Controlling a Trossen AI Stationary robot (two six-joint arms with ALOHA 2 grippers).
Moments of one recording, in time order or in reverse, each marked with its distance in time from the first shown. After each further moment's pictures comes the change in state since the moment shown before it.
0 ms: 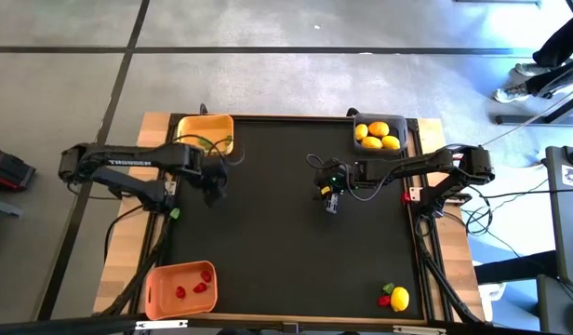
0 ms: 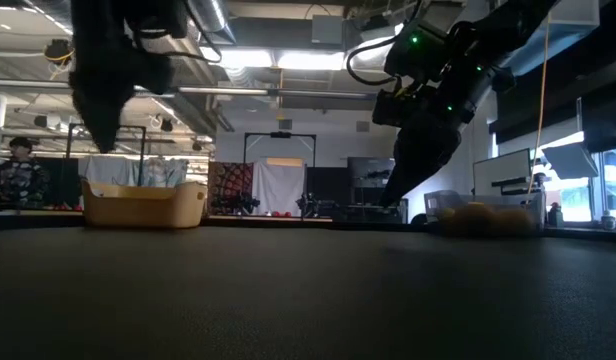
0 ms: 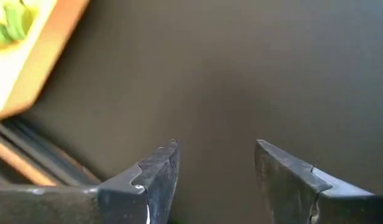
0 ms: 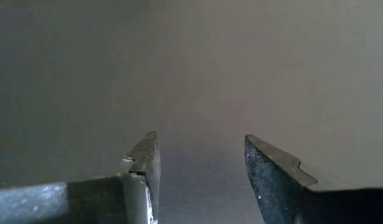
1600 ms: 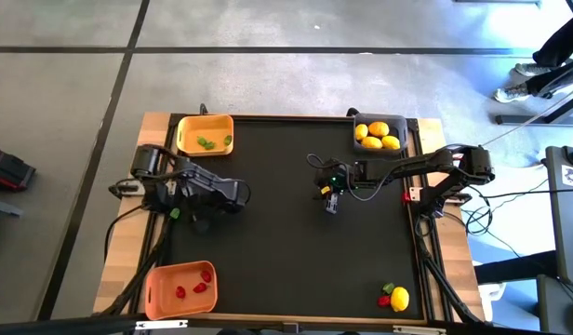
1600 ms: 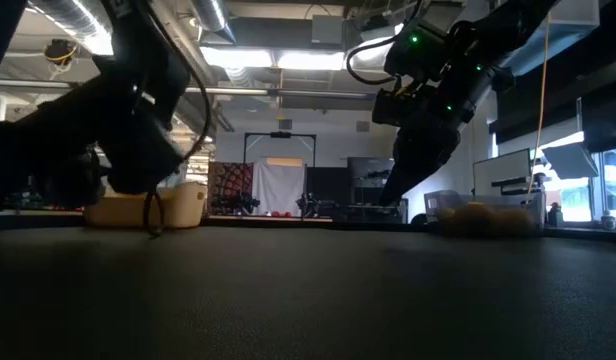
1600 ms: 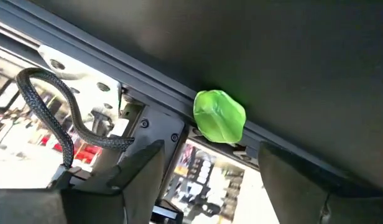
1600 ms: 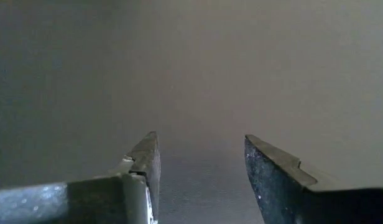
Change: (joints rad) left arm -0.161 0.690 -0.080 -0.262 0.233 0.037; right arm 0.000 0.000 0.001 0.004 0.000 0.000
